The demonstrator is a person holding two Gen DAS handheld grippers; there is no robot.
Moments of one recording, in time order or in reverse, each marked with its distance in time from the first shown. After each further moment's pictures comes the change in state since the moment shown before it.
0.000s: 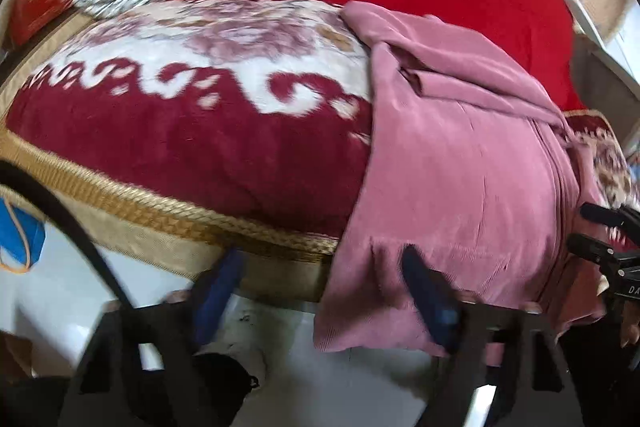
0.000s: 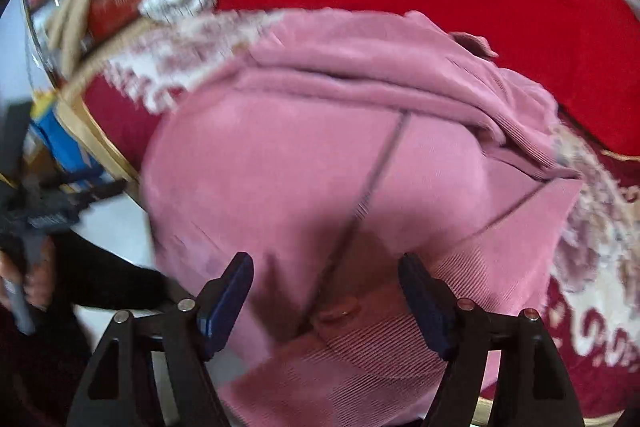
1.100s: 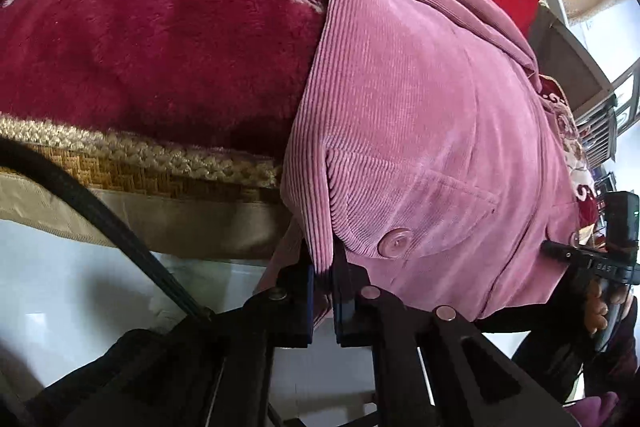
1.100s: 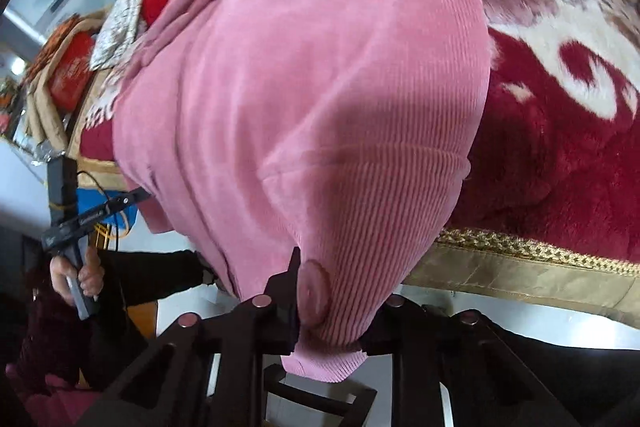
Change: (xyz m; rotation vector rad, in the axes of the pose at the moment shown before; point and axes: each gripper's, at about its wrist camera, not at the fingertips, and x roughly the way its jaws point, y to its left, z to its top) left arm 0.056 0.008 -0.014 -0.020 0.243 -0.299; right arm 0.006 -0.105 -0.114 0.435 0.195 0.249
